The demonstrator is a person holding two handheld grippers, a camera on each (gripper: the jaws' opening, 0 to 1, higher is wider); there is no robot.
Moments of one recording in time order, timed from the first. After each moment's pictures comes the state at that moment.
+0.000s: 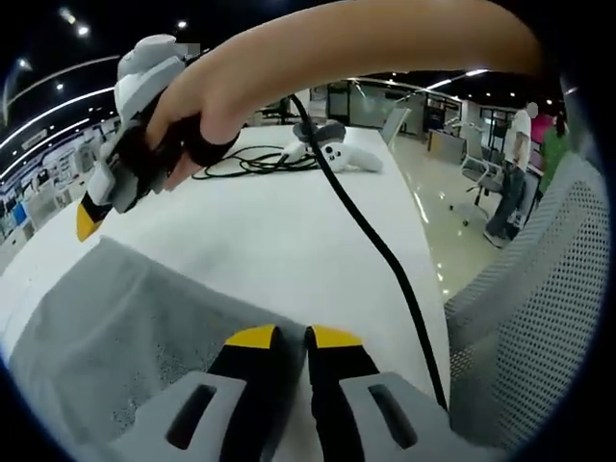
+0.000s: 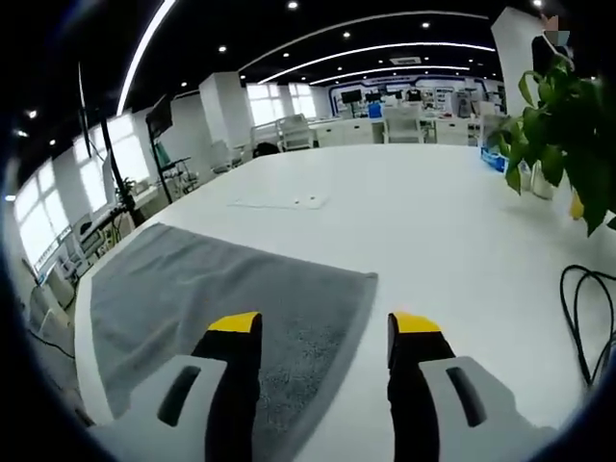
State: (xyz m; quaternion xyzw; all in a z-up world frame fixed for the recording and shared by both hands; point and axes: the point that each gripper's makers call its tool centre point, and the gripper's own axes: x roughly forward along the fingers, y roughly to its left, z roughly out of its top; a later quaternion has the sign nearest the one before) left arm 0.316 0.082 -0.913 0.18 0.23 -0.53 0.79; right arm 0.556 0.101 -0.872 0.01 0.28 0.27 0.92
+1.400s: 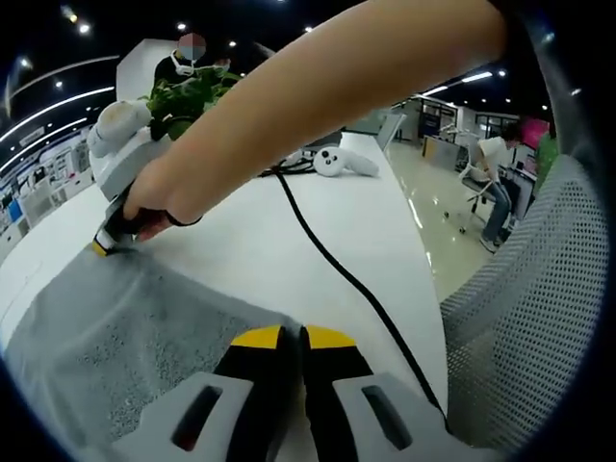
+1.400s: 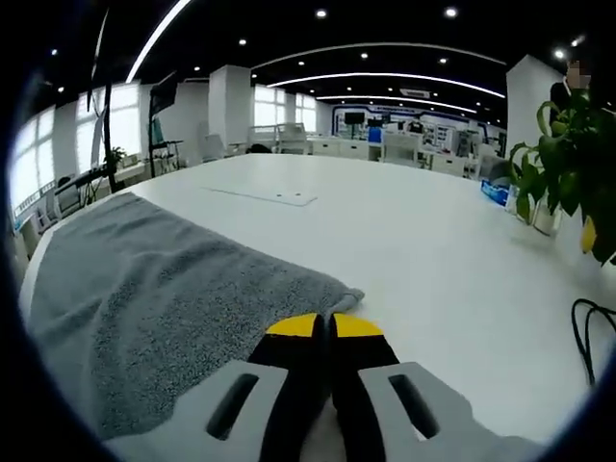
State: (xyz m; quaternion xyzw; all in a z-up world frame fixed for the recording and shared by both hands) left arm 0.318 0.081 -0.912 0.17 0.23 -0.54 0.79; right arm 0.603 0.111 -0.913 -0.06 0.22 0.25 0.94
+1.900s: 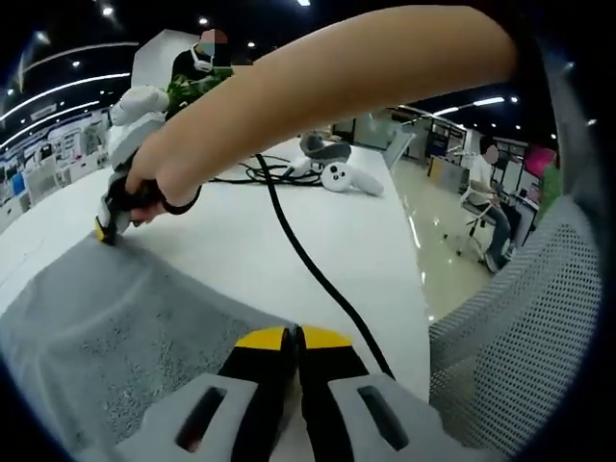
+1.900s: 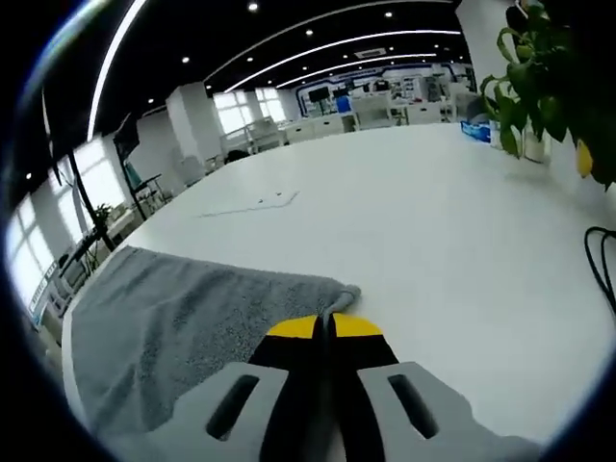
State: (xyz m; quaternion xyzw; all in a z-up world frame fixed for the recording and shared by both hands) left arm 0.319 0.085 -0.891 0.10 0.24 -0.53 0.81; right arm 0.598 0.110 -0.902 0.08 0.28 0.21 0.93
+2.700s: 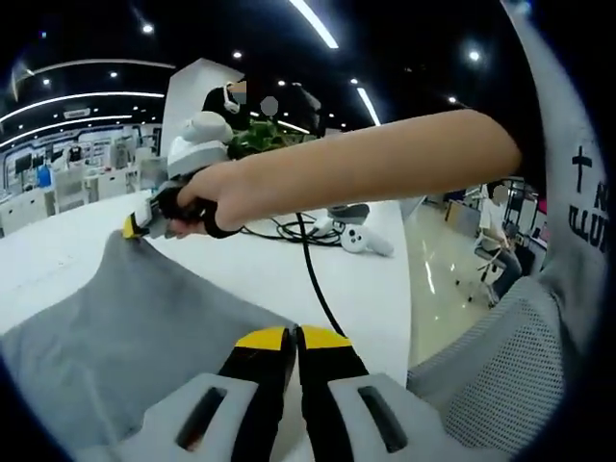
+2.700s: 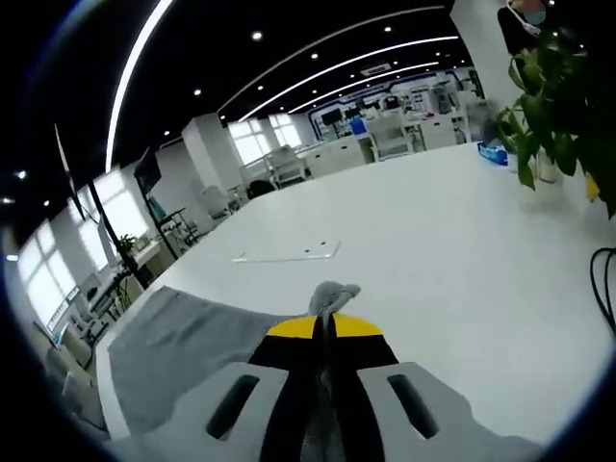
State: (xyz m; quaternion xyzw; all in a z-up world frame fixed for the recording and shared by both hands) left arm 0.327 0.125 -0.808 0.04 0.18 -0.49 0.85; right arm 0.584 0.152 -0.814 0.13 0.24 0.25 0.93
